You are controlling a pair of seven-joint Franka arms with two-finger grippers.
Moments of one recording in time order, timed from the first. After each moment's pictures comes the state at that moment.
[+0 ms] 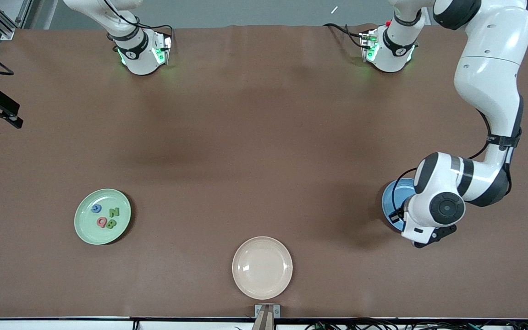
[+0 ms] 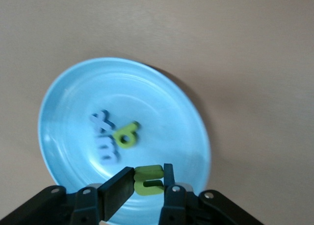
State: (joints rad) left arm 0.09 0.78 -0.31 -1.41 0.37 1.94 -0.76; right arm 0.02 -0.04 -0.08 -1.57 -0.04 1.64 -0.13
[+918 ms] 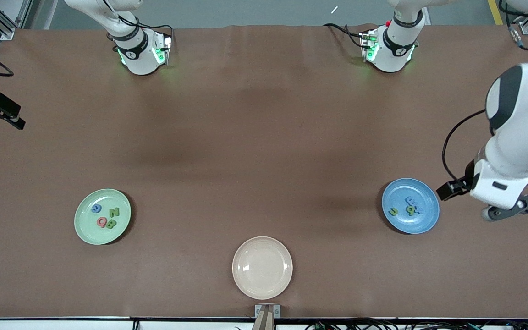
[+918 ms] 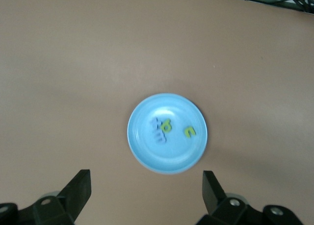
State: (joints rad) left arm 0.13 0.34 -0.35 -1.39 0.29 1.72 -0.53; right arm -0.02 -0.04 -0.04 -1.57 0.01 1.64 -0.01
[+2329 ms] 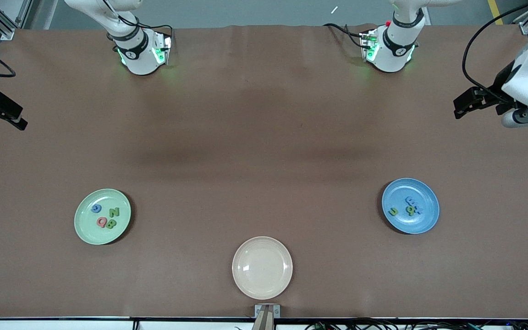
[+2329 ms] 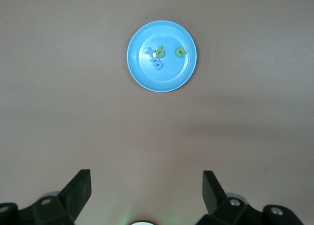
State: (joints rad) left arm -0.01 -0.05 -0.11 -1.64 0.04 1.54 -0.18; right arm -0.02 -0.04 -0.02 -1.55 0.00 1.63 0.05
